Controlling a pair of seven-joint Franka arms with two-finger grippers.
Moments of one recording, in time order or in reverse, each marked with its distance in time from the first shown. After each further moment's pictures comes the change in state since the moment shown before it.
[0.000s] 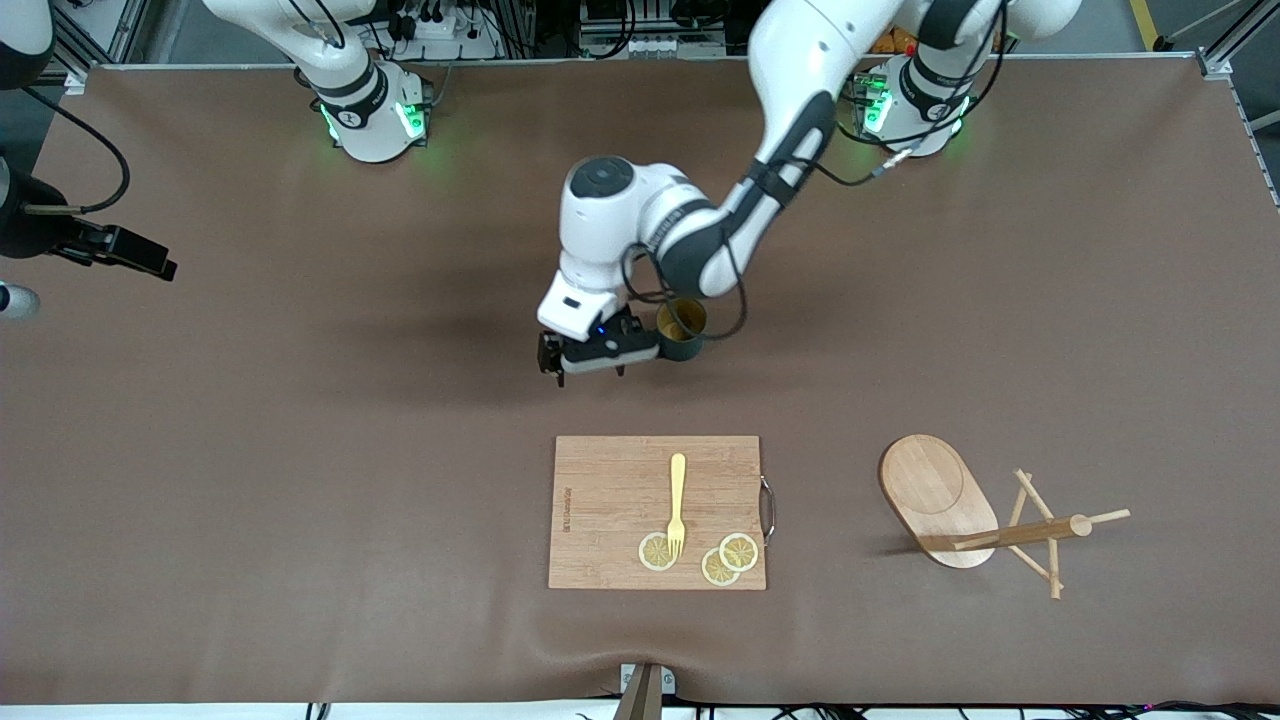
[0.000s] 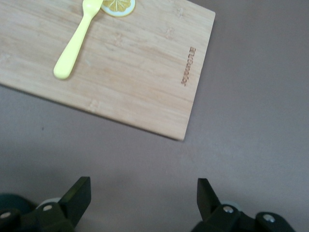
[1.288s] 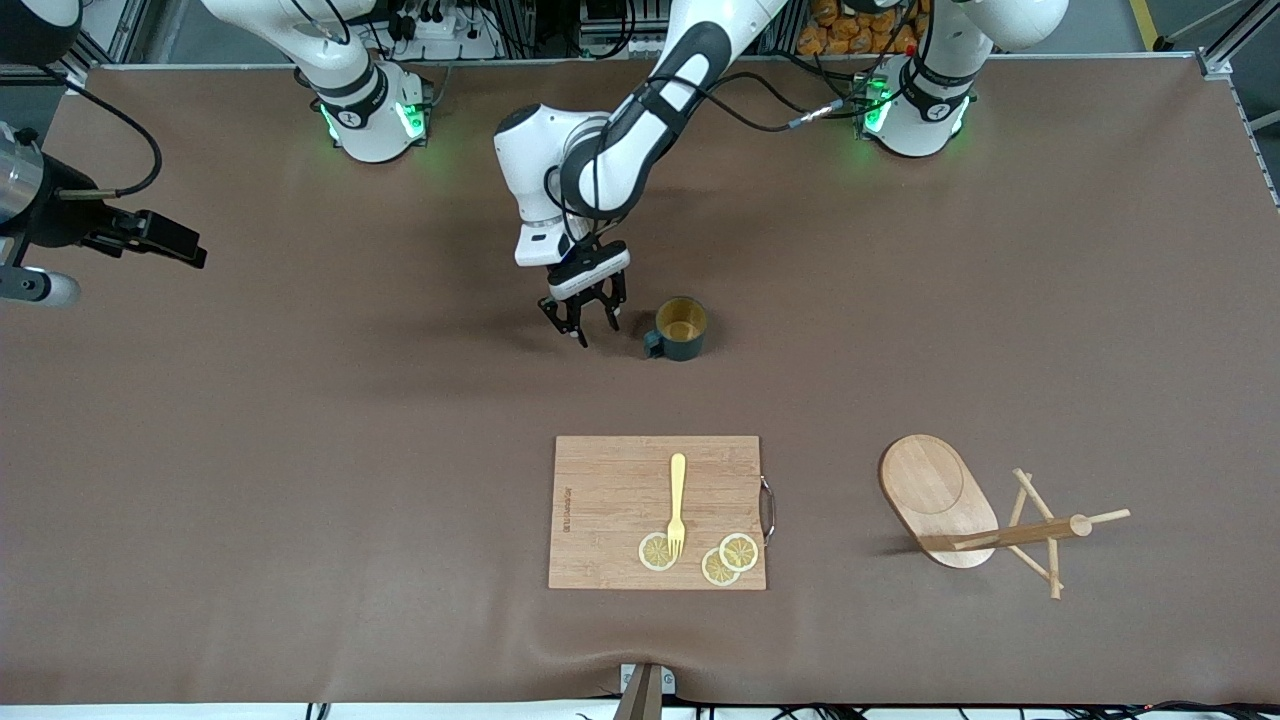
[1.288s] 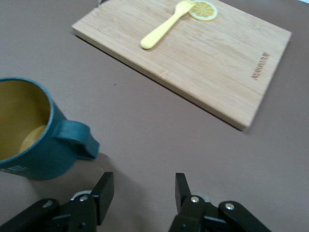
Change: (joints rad) left arm -0.312 0.094 0.167 -0.003 0.260 -0.286 -0.602; right arm 0.029 0.000 0.016 0.030 0.015 -0.039 0.016
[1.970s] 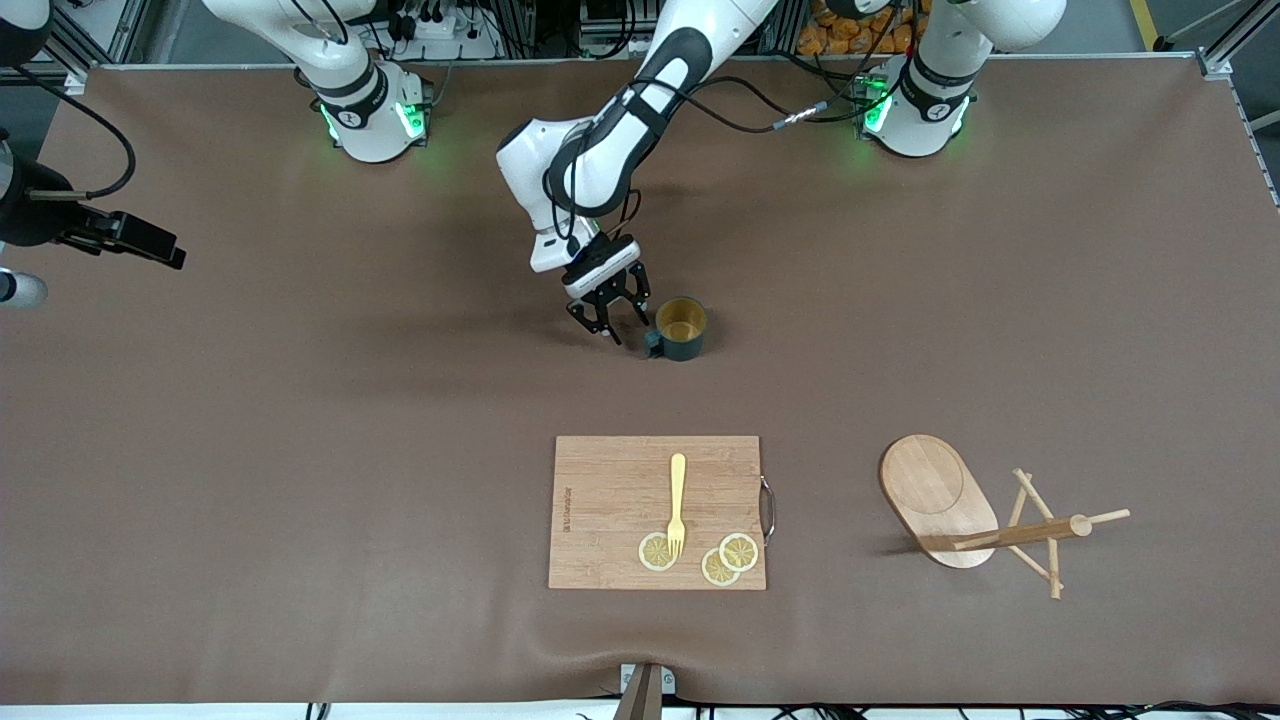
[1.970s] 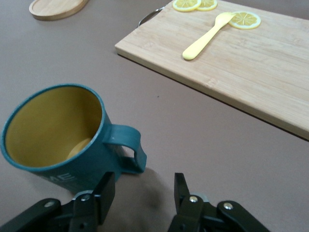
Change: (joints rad) left arm -0.030 0.035 0.004 0.000 0.059 -0.158 -0.024; right arm -0.019 0.000 -0.010 0.008 0.000 -0.001 0.001
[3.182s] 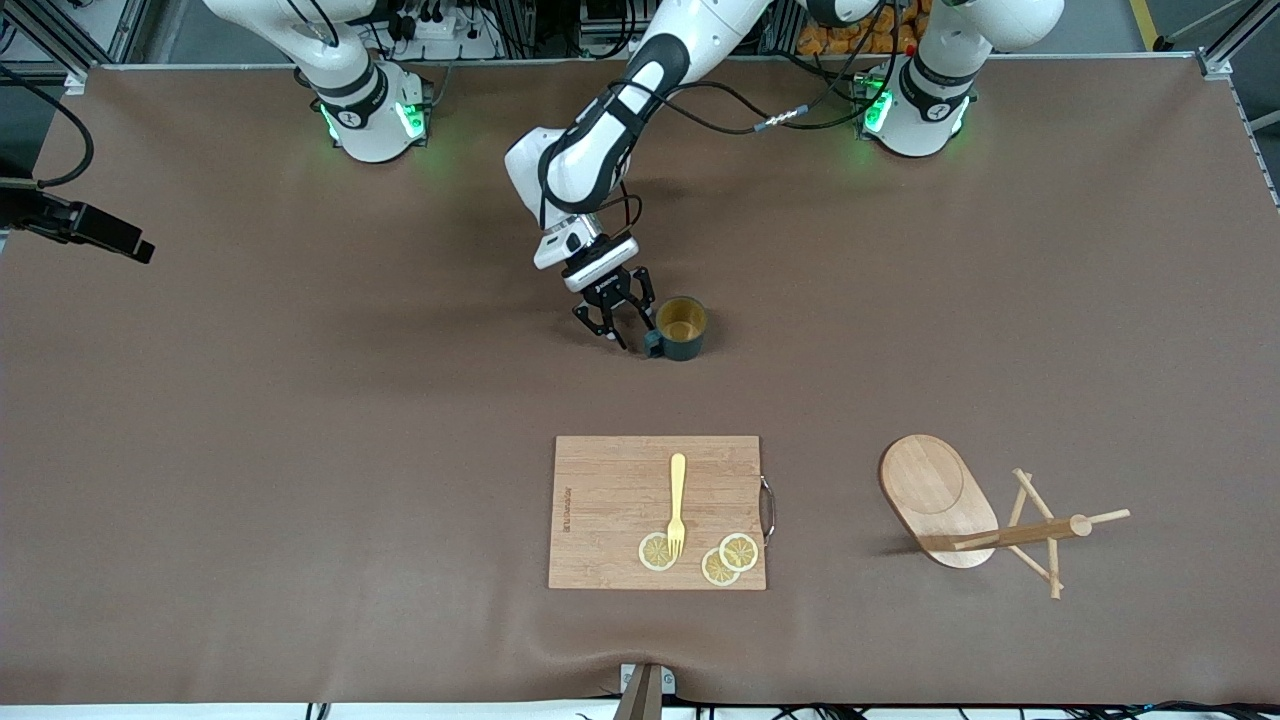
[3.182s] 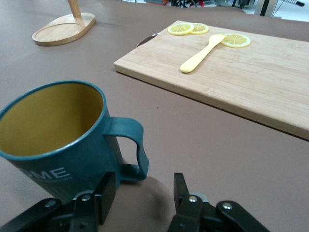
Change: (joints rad) left arm -0.042 0.070 -0.001 -0.002 0.163 -0.037 -0.130; right arm -0.031 0.000 -0.007 0.046 0.001 -0.029 0.055
